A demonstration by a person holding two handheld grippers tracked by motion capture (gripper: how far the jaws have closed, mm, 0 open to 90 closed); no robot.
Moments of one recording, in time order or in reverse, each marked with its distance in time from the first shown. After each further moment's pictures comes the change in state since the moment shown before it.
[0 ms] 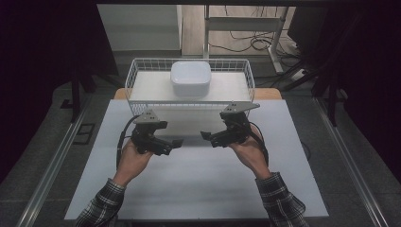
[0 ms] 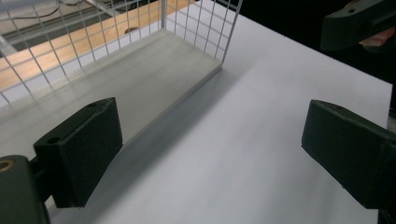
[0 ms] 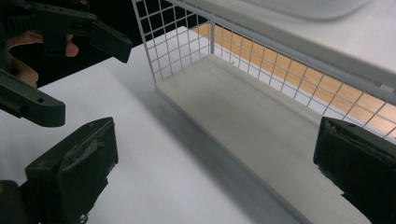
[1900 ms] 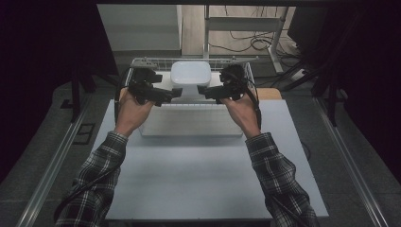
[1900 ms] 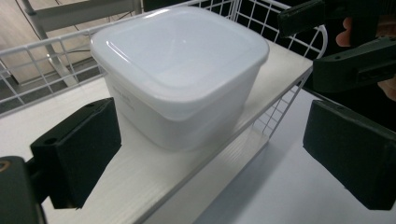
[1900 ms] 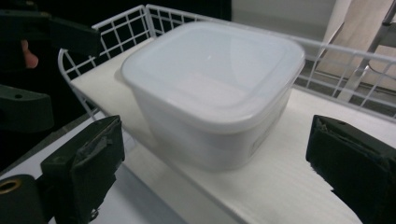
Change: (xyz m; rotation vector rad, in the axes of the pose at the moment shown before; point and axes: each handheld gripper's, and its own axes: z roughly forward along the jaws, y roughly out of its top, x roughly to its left) left arm 0.043 0.115 -0.019 -0.081 0.146 -0.013; right arm -0.041 0.100 0.011 -0.059 -0.116 0.121
